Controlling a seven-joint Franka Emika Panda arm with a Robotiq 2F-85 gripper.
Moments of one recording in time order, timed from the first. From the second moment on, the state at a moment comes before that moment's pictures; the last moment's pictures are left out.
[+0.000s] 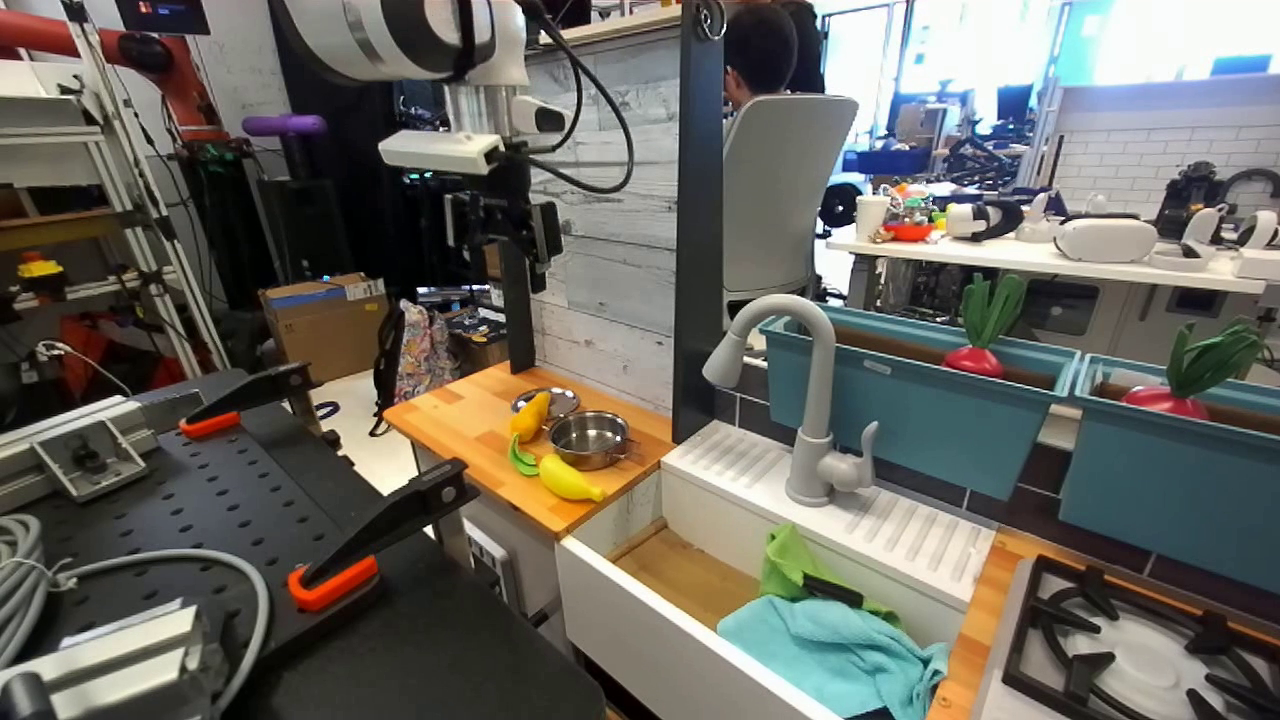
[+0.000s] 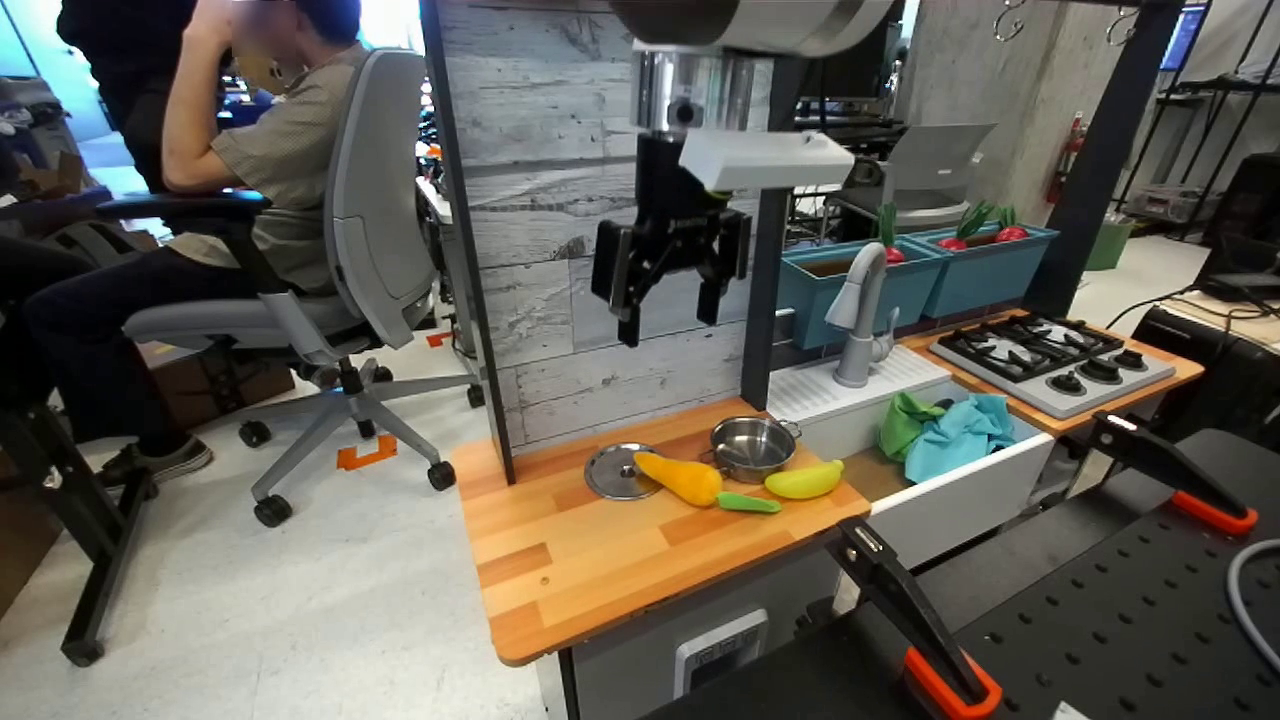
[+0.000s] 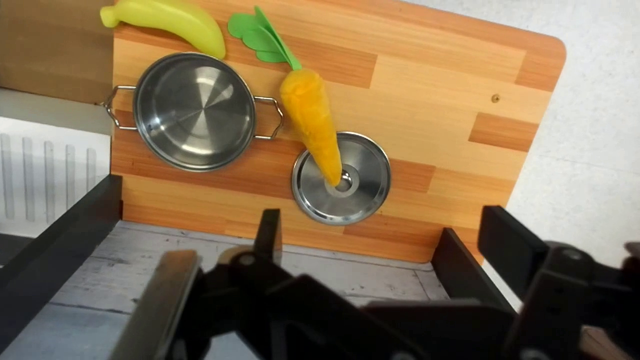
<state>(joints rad) 0.14 0.57 0.10 -2.00 -0.02 2.59 -0.02</state>
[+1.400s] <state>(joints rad) 0.29 1.10 -0.02 -1.45 -0.13 2.32 0.11</state>
